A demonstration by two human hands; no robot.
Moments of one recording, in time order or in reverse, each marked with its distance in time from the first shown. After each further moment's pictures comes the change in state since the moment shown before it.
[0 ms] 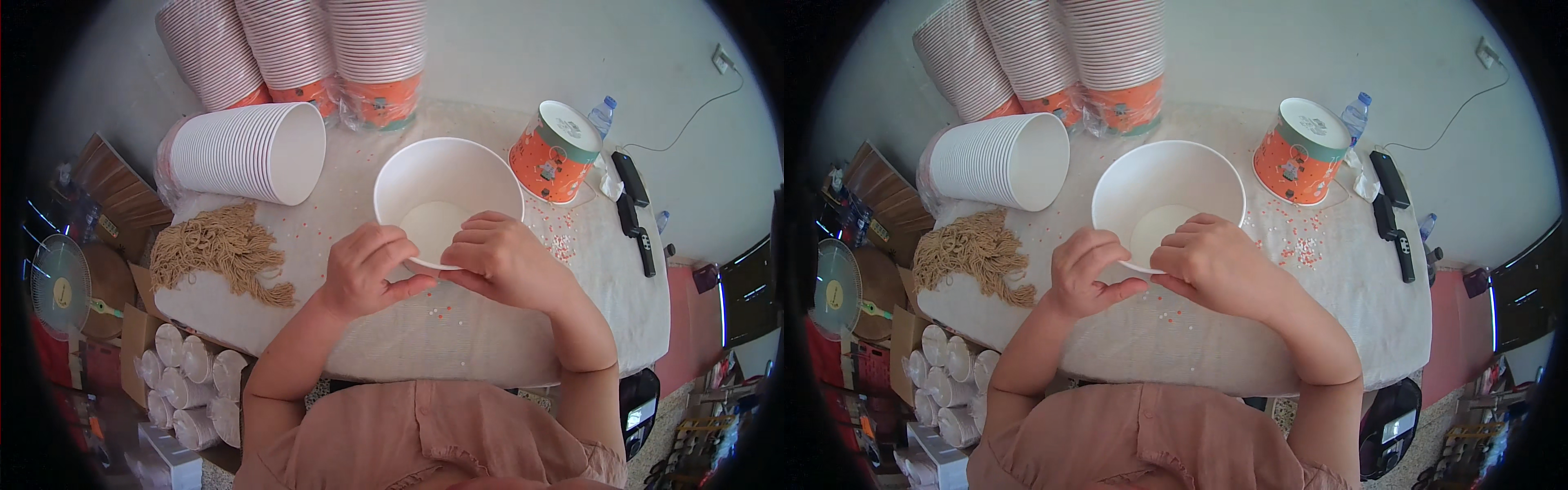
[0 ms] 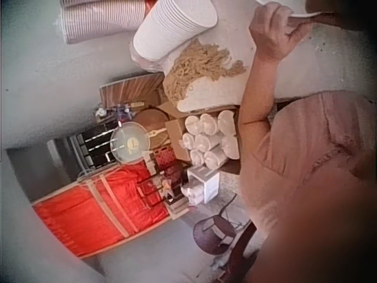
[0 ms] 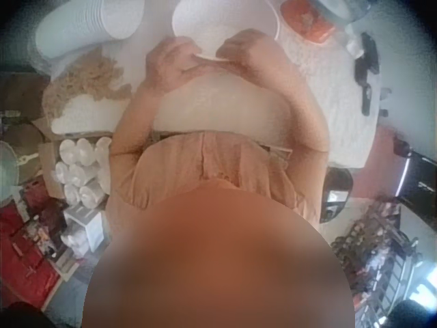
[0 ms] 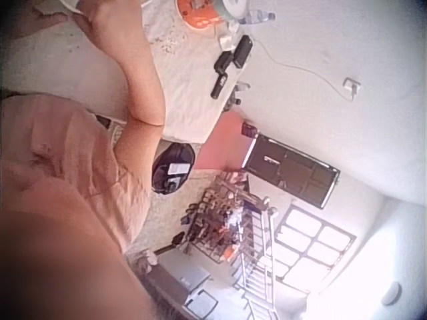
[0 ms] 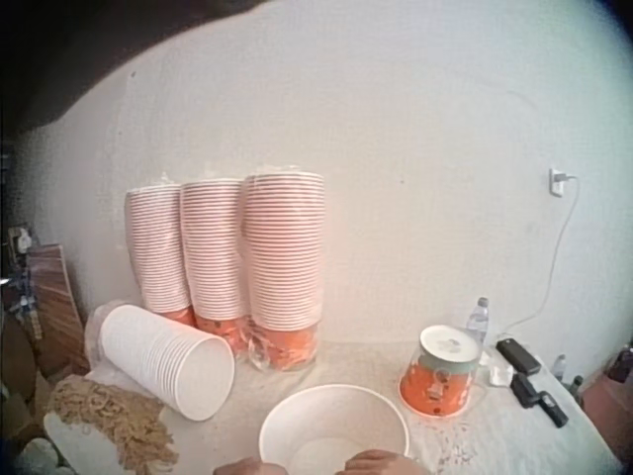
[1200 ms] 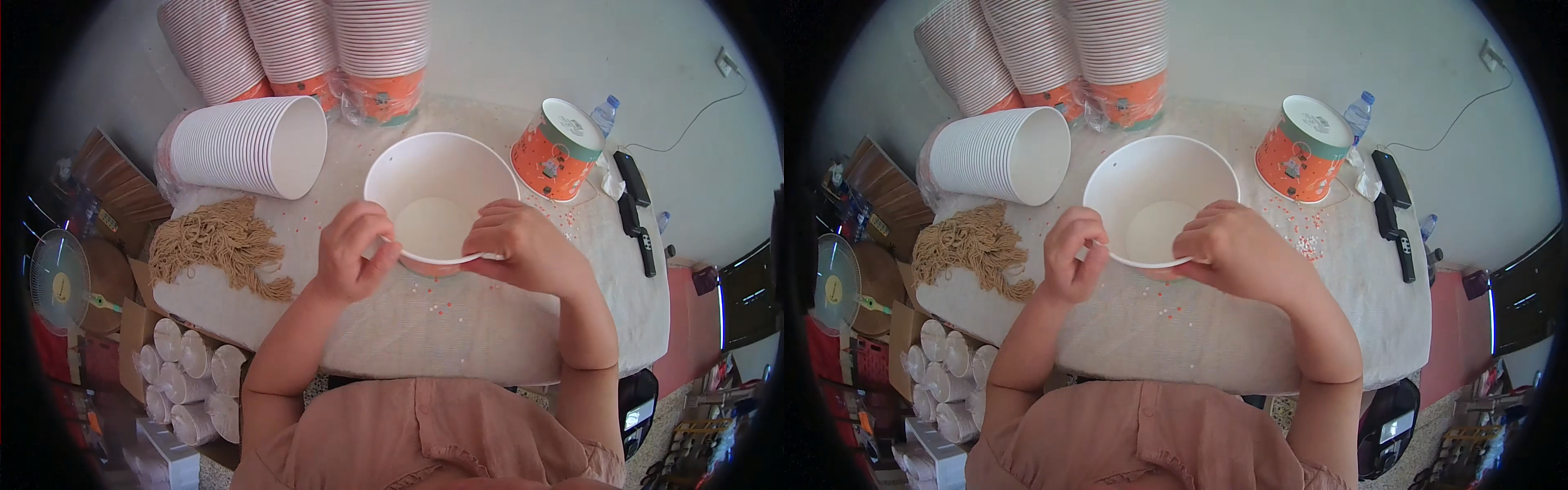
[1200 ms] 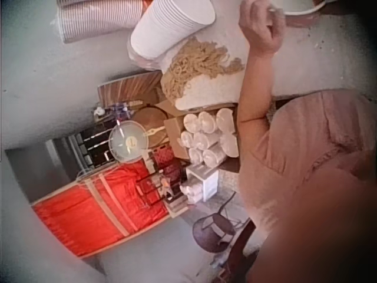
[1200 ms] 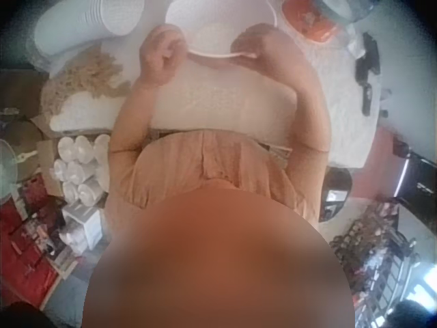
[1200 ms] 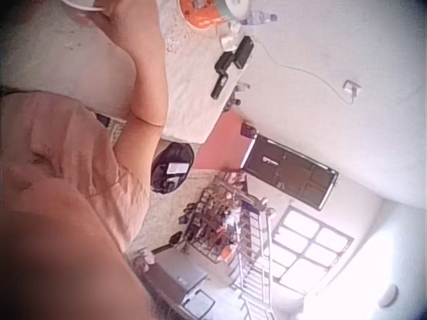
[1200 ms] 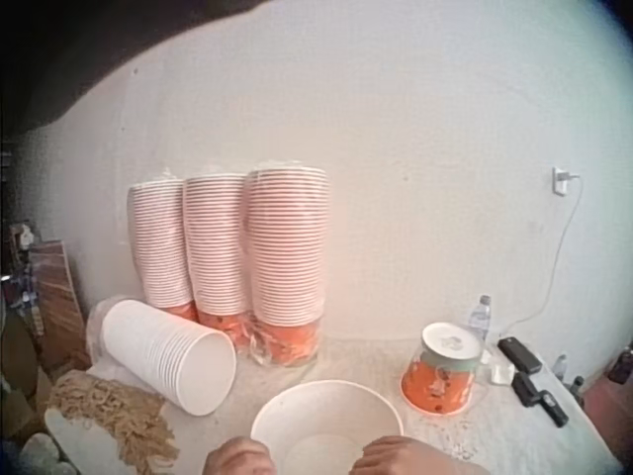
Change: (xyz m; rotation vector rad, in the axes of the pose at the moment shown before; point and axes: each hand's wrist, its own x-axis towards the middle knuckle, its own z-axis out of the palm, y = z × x) left_hand -0.005 -0.013 -0.009 -0.167 0.028 -0.211; right_hand -0.004 0.012 -0.019 0.072 -0.093 0.049
